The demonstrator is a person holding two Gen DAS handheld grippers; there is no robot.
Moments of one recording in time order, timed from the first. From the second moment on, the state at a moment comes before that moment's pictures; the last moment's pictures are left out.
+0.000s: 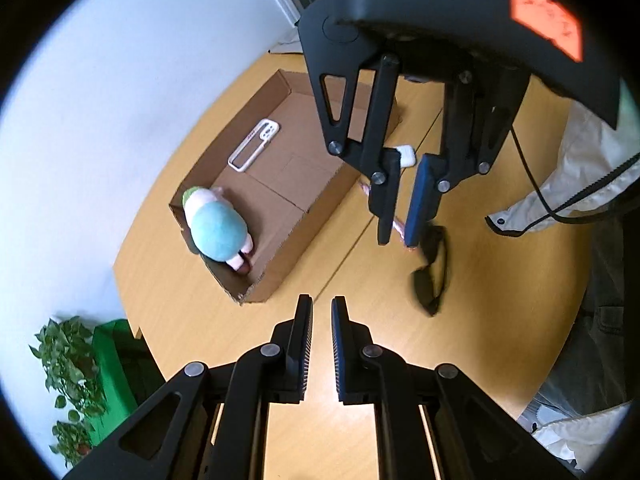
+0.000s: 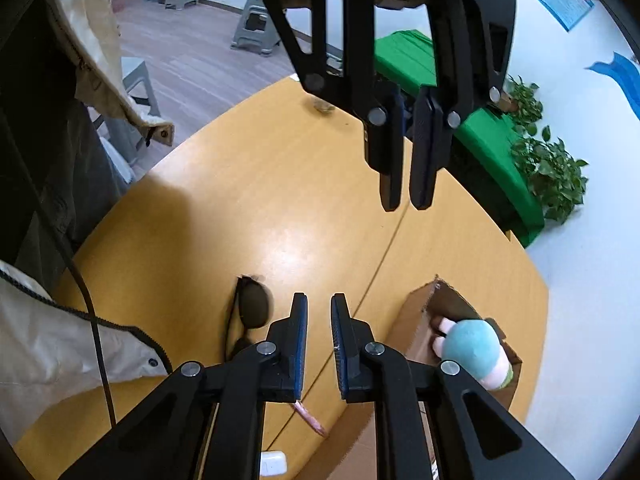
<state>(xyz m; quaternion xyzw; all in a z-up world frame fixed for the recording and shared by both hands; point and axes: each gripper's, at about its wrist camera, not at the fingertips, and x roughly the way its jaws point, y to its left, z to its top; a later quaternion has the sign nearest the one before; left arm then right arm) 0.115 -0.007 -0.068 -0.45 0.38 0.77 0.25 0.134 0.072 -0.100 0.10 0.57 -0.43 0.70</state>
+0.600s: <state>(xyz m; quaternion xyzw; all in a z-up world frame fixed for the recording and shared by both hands) 0.114 0.001 -0.109 -0.49 0.29 0.79 0.21 0.131 0.101 -0.158 0.22 0.54 -0.45 0.68</state>
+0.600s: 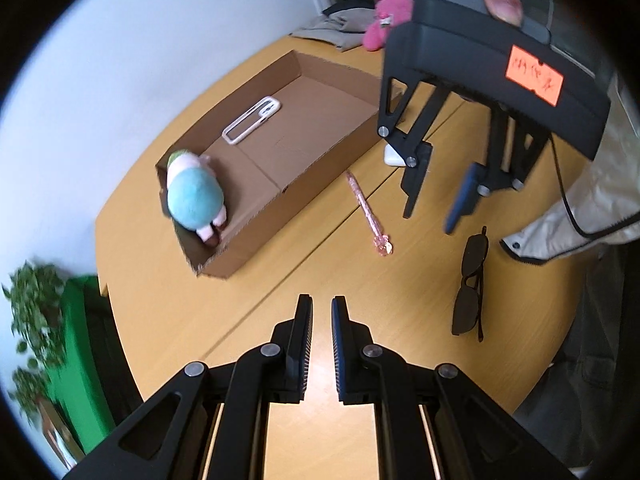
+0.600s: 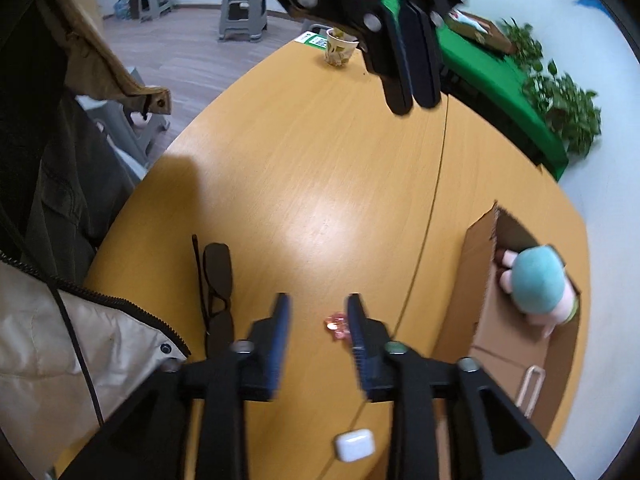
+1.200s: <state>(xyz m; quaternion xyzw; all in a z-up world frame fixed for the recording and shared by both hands) 0.134 -0.008 -0.125 -0.52 0.20 0.82 0.14 0.136 0.109 -0.183 0.30 0.46 -0.52 0.65</state>
